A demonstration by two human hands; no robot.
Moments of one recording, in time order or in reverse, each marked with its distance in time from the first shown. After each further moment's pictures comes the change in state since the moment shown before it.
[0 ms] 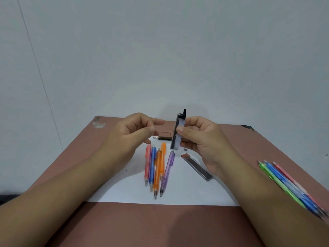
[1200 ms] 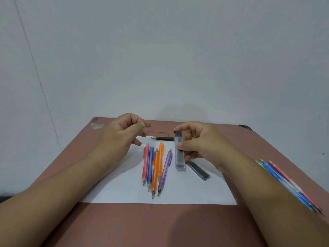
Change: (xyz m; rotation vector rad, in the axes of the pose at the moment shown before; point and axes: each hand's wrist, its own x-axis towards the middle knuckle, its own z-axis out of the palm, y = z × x) left_hand 0.008 -0.010 -0.003 -0.017 0.166 -0.179; right_hand -0.007 -0.015 -0.014 -0.431 -0.137 0.090
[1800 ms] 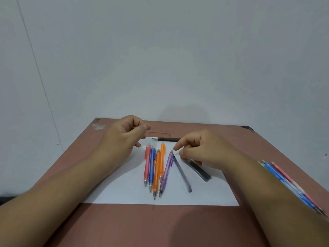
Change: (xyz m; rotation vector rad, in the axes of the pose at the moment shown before) left_hand 0.006 -0.010 -0.001 0.085 0.024 0.022; right_hand -0.002 0.006 -0.005 -0.397 -0.084 -0.077
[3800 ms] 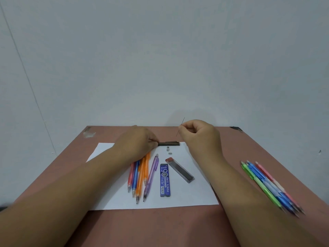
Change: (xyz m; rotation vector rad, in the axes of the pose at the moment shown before) left_hand 0.043 0.007 0.059 0.901 -0.329 0.121; right_hand 0.021 0.029 -0.002 0.232 0.690 -0.014
